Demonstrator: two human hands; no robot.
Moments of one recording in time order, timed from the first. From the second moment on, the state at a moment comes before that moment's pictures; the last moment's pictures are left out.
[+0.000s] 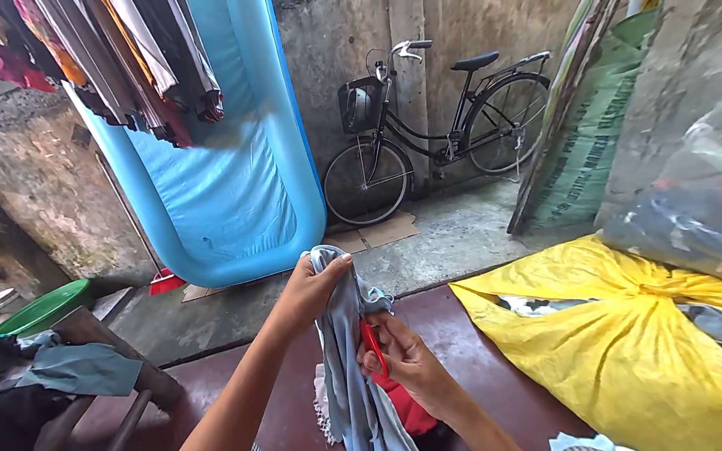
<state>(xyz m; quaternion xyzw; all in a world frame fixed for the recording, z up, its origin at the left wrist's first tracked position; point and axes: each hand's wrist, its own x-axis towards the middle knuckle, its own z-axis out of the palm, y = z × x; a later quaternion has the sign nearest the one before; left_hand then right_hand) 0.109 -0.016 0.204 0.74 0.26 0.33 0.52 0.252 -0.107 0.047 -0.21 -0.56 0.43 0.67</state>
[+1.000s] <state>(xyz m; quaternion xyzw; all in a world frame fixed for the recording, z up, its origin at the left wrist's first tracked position) 0.076 0.012 0.233 0.73 0.28 0.30 0.54 0.270 -0.108 0.046 -0.21 -0.59 0.51 0.60</state>
